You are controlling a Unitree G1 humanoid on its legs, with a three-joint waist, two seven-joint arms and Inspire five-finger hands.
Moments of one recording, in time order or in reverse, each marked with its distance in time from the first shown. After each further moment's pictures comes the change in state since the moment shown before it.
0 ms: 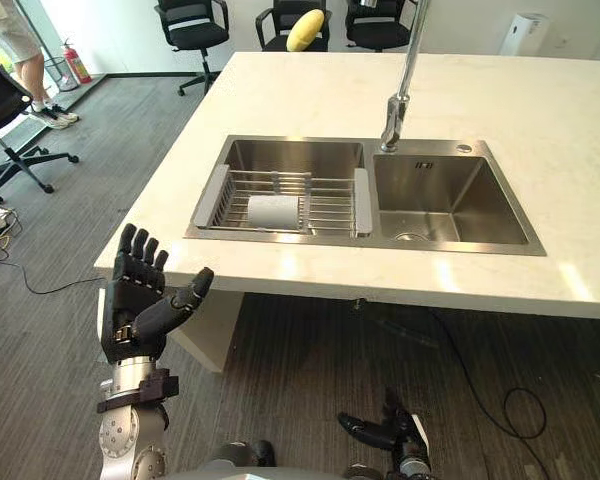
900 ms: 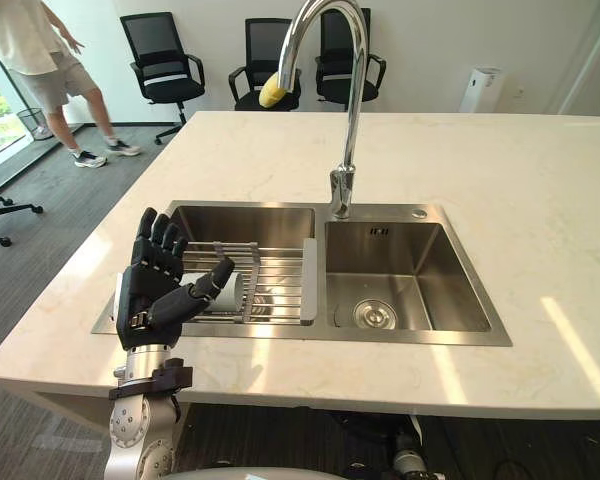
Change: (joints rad) left arm -0.024 0.008 -0.074 -0.103 0.086 0.091 0.021; right arm 0.117 0.006 0.047 -0.211 -0.020 0.002 0.012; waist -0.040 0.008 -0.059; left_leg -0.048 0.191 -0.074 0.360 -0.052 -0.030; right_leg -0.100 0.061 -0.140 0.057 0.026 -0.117
